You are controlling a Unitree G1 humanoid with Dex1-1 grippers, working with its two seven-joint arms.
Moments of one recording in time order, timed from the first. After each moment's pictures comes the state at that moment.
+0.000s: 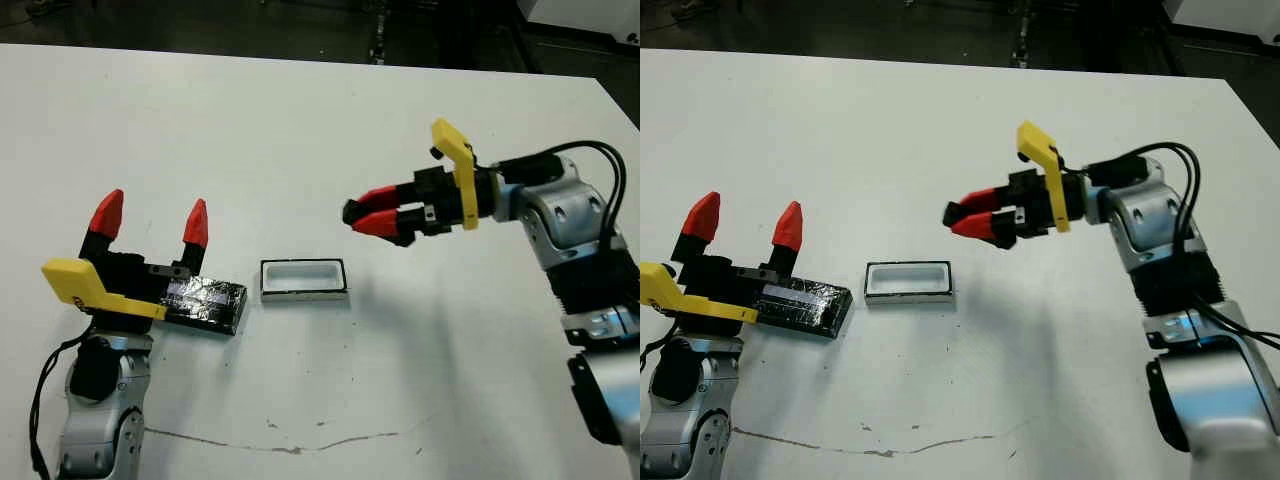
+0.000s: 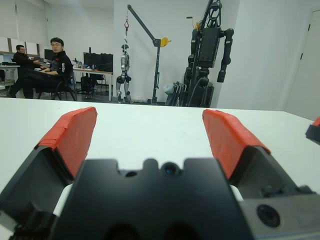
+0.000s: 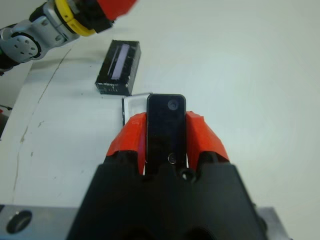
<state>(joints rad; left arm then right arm) 0.10 0.17 0.14 -0.29 -0.29 -0.16 -0.21 -0.87 -0.49 0.27 0.36 0.25 0.41 1.37</state>
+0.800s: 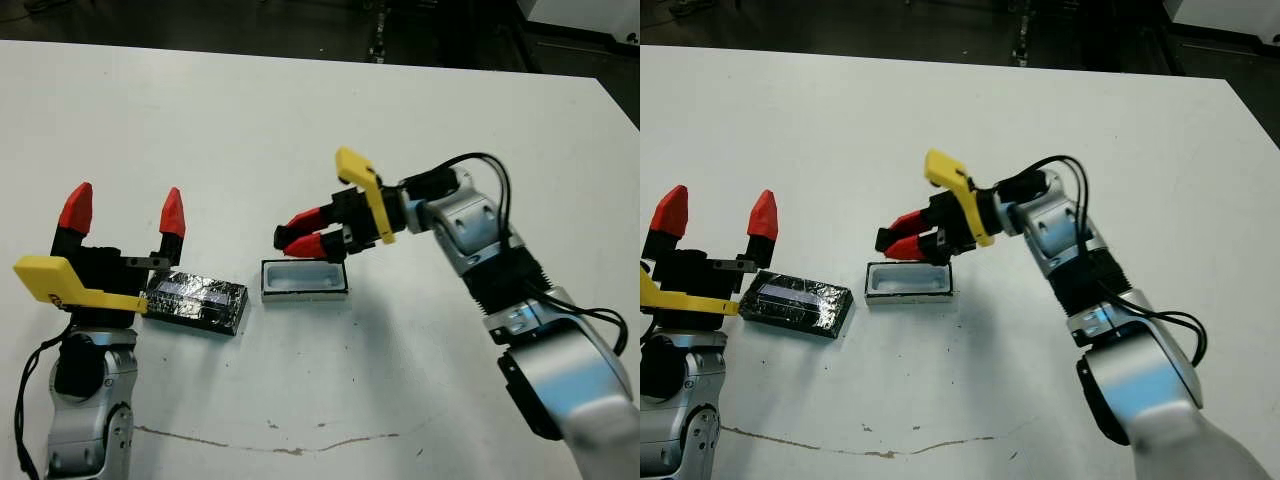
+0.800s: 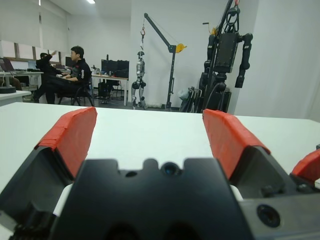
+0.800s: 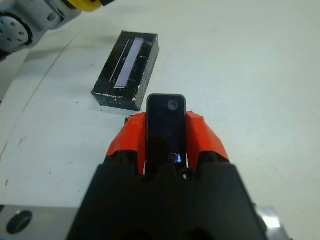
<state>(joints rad) 0.08 0.17 0.19 -0.30 -0.27 -0.16 -0.17 -0.90 -0.26 0.39 0.52 0.13 0.34 1.30</state>
